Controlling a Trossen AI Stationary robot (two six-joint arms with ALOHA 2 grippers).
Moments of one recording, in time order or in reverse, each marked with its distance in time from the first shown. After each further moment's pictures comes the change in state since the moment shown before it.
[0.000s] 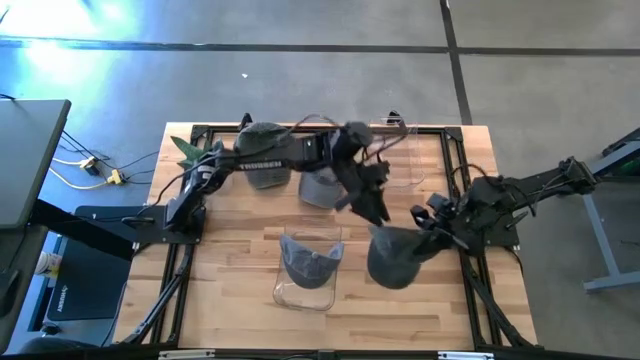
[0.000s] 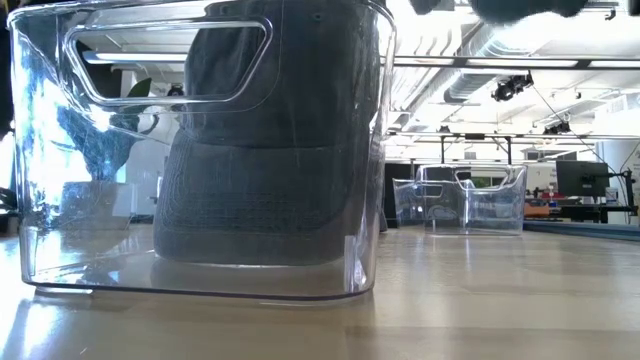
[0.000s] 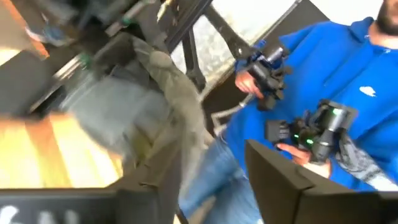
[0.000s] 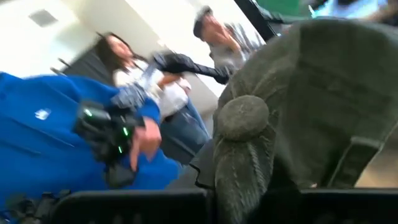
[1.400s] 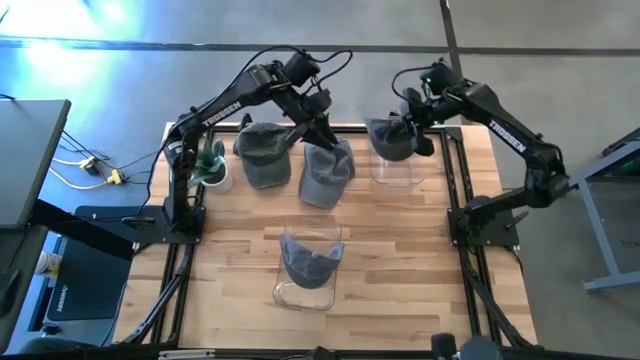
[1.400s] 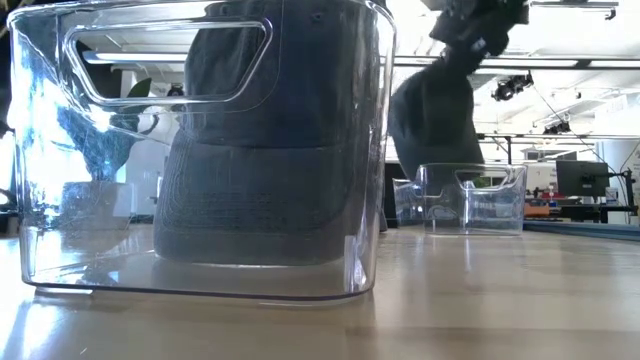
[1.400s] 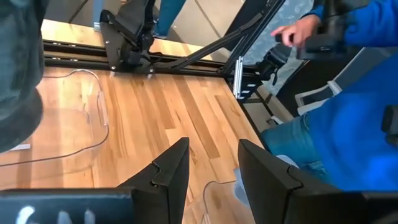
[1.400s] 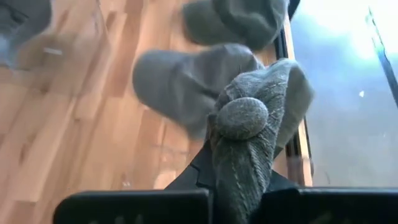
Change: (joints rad) left arm 0.429 -0.182 0.000 -0.743 -0.026 0.745; right arm -1.211 0.737 0.795 -1.010 -0.213 -1.580
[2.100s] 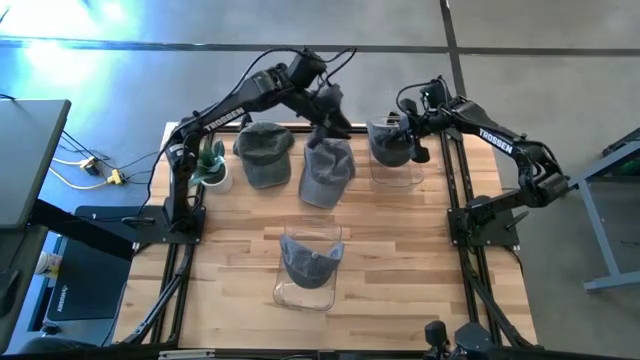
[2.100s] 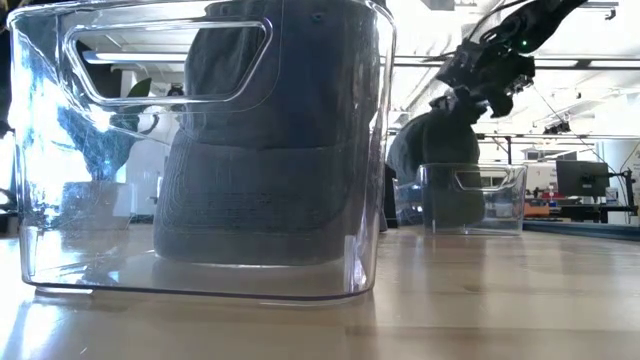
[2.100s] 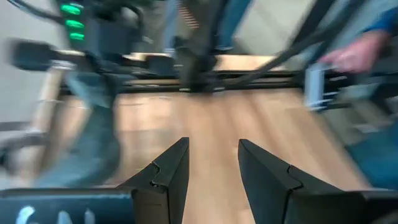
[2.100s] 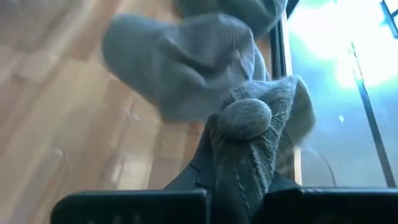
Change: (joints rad) left arm -0.062 0.000 0.000 0.249 -0.329 -0.063; right arm -0.105 0.004 -0.338 0.370 -0.076 -0.204
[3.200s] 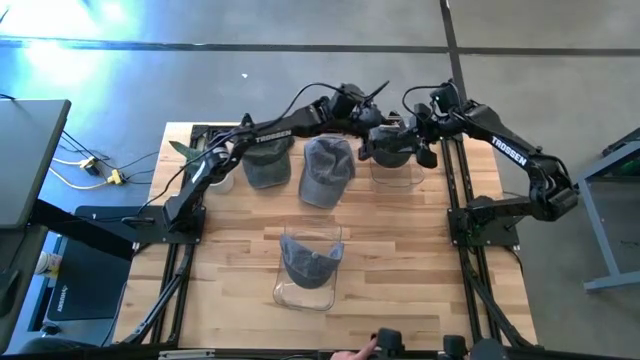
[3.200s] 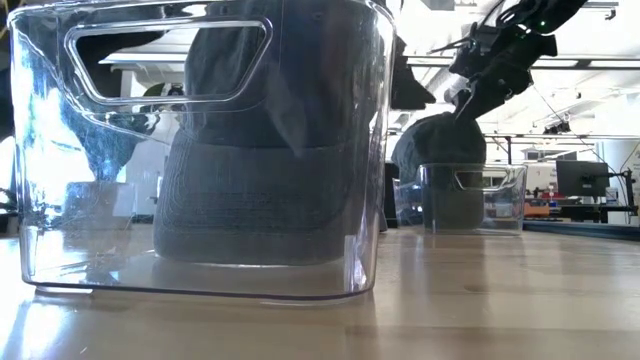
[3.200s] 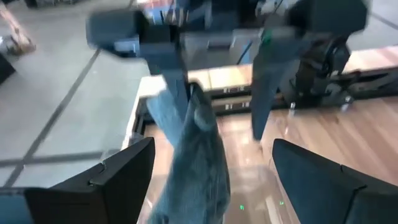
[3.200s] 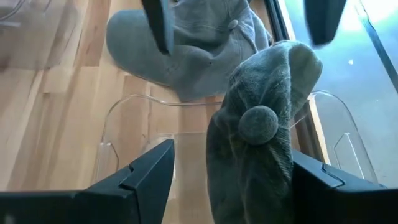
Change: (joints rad) left arm -0.078 0.331 -0.002 0.584 -0.335 0.030; right arm 0.000 -0.133 -0.014 -0.158 0.088 0.221
